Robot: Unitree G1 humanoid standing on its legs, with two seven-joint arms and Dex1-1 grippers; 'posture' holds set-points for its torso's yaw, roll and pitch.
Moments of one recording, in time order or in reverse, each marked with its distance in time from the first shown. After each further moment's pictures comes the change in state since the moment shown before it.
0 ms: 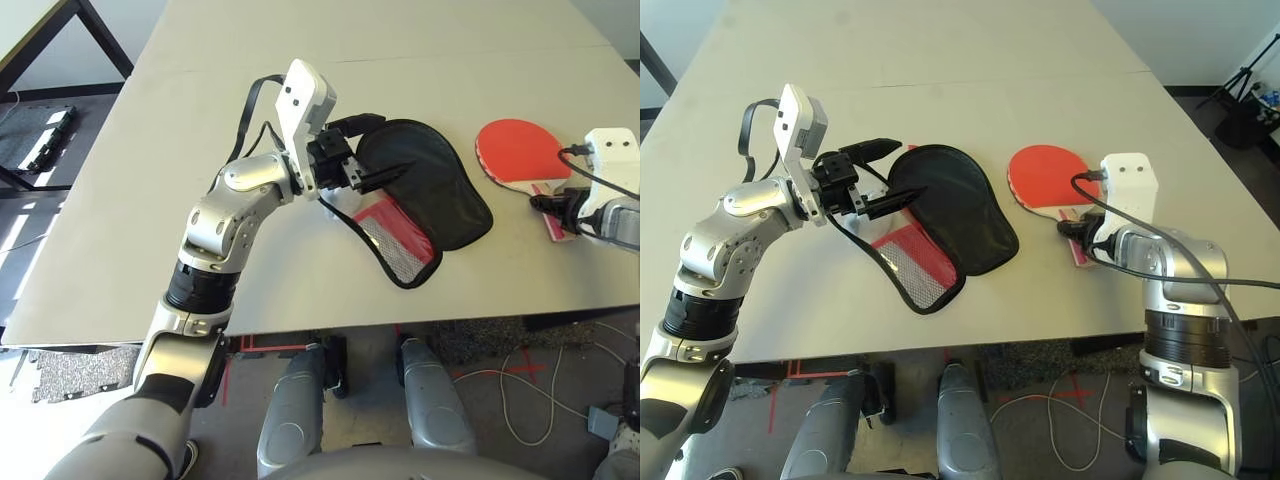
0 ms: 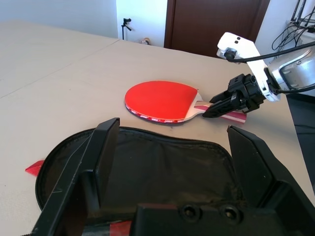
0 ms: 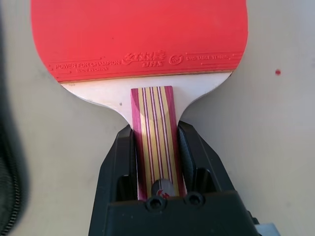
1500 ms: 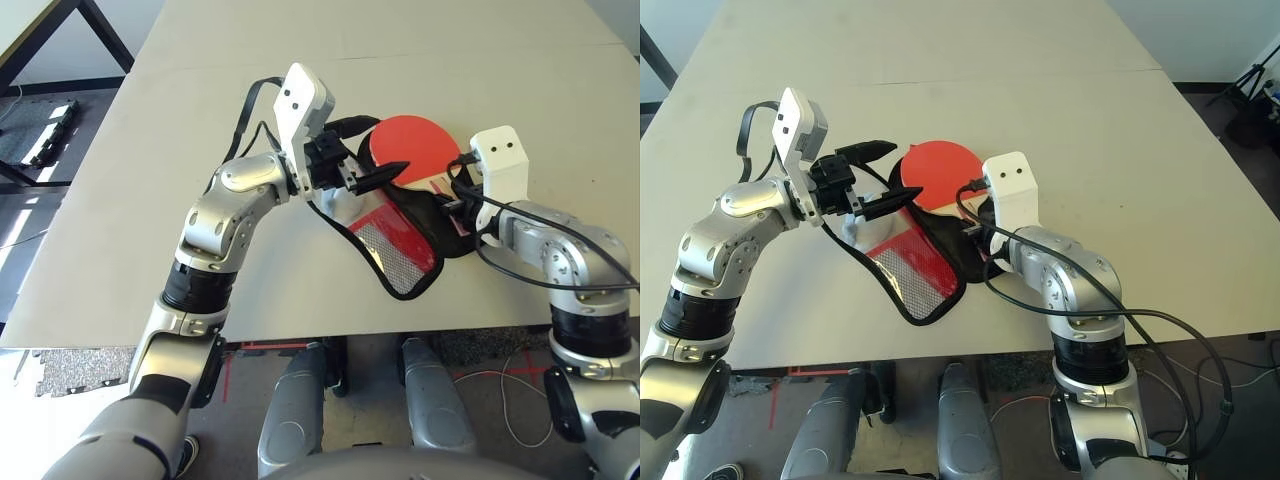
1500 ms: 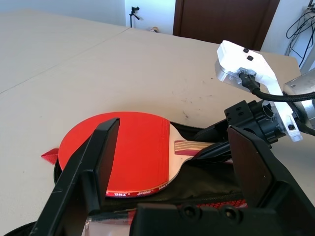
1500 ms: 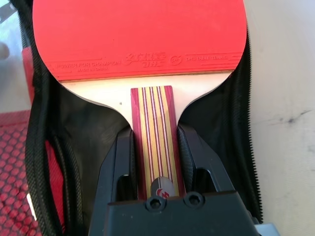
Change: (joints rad) left arm 0.003 0.019 -0.004 0.011 0.037 -0.009 -0.011; right arm 0.005 0.256 0.250 -0.300 0.006 0.094 -0.058
